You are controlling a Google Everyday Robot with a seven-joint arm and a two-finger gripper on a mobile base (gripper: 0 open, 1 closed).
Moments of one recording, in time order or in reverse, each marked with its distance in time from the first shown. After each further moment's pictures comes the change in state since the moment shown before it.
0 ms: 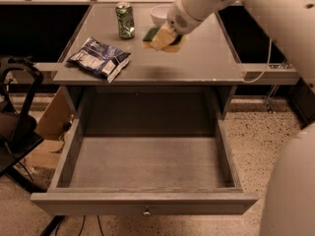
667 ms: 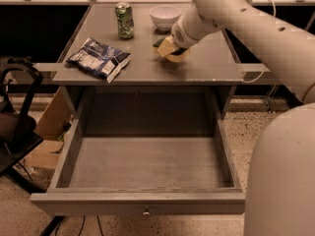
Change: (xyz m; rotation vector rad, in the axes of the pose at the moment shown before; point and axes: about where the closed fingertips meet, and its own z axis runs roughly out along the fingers) arm 0.036 -0.057 0.067 0.142 -0.017 0.277
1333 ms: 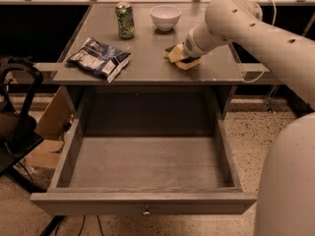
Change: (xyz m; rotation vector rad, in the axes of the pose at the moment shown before) arm 0.049 -0.035 0.005 0.089 0.000 0.206
